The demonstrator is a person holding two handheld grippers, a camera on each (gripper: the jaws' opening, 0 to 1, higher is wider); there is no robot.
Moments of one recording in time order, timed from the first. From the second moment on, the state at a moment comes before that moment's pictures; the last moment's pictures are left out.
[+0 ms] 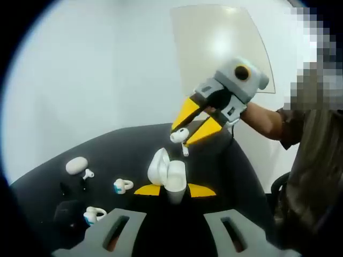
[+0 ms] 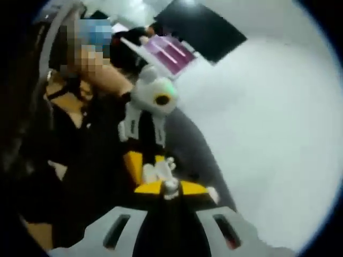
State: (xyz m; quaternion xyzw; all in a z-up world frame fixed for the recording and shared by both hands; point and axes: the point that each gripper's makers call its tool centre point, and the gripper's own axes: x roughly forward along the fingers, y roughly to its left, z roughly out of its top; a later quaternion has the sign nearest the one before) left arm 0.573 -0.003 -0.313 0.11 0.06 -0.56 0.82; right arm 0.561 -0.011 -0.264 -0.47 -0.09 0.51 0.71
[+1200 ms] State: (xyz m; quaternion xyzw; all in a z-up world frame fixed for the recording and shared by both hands) left arm 0.573 -0.003 -0.313 0.11 0.07 -0.56 0.82; right arm 0.565 -0.008 -0.285 -0.56 -0.08 0.55 0.62
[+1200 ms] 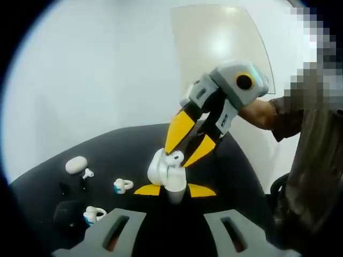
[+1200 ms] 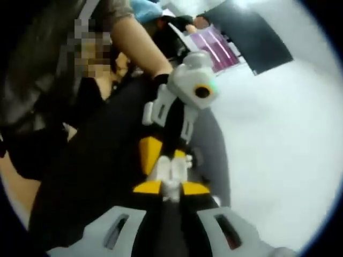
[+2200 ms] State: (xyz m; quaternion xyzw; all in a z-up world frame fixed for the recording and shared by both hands) left arm 0.575 -0.003 -0.313 0.11 0.07 -0.56 0.82; right arm 0.566 -0.010 -0.282 -0.40 -0.01 0.55 0.73
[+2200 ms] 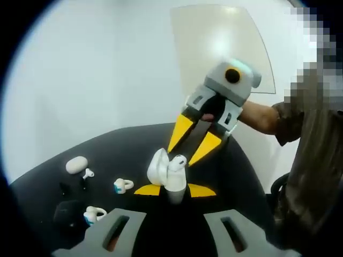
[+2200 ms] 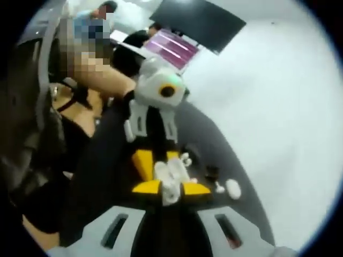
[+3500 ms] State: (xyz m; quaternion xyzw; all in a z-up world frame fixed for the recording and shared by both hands) left arm 0.573 -0.003 -0.313 0.11 0.07 -0.56 0.82; right arm 0.577 -0.022 -0.305 -0.14 0.10 0.68 0.72
